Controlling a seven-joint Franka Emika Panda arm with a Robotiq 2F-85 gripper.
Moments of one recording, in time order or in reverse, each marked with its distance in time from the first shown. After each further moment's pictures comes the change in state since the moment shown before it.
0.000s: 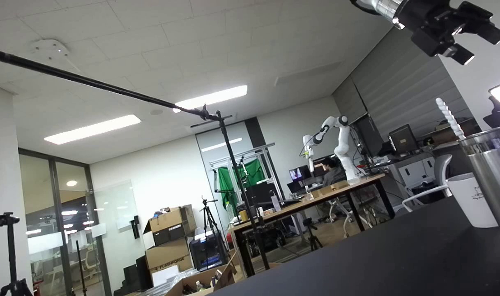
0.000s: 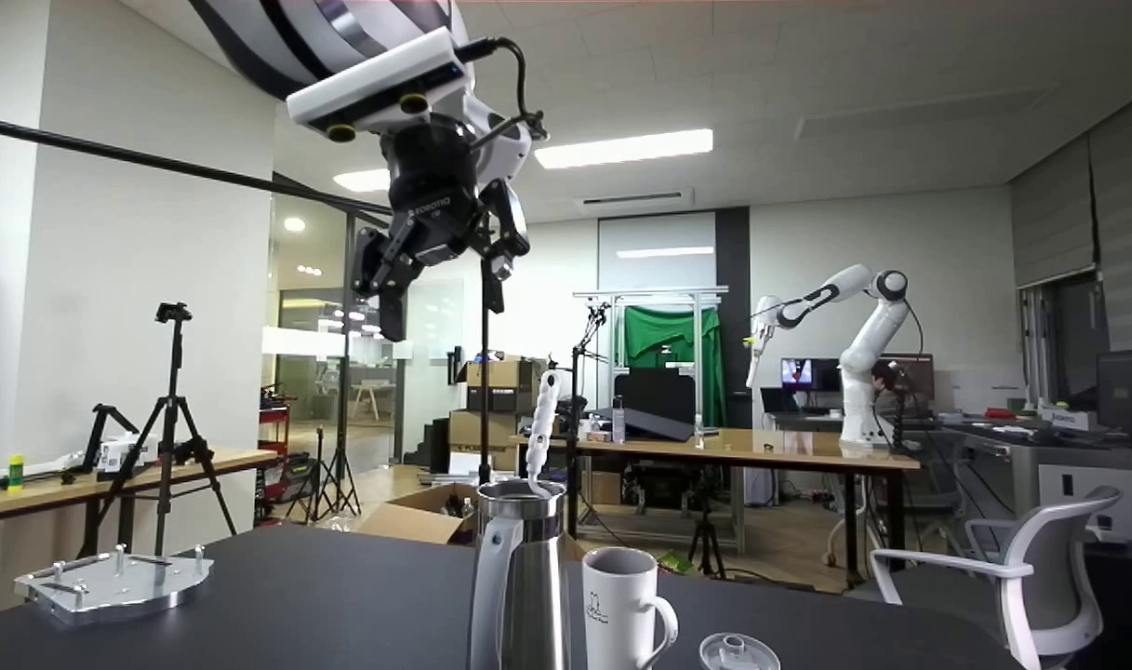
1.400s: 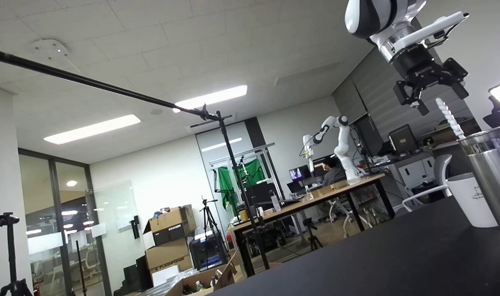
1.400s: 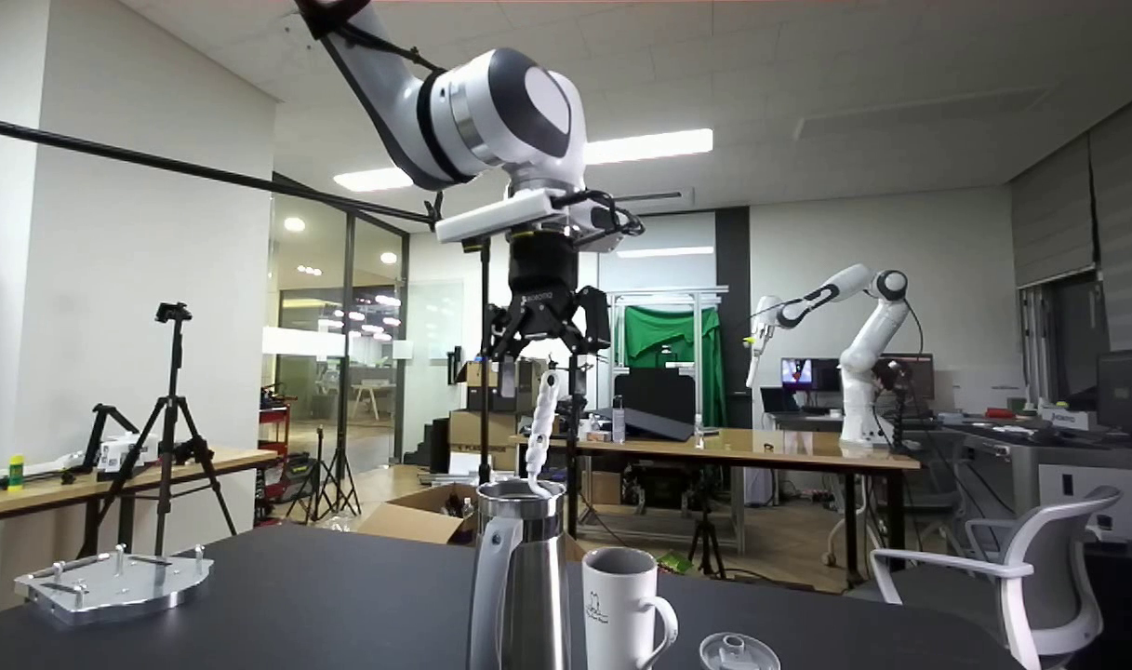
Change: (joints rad) arm -0.026 0.419 -0.080 0.312 0.216 0.198 0.125
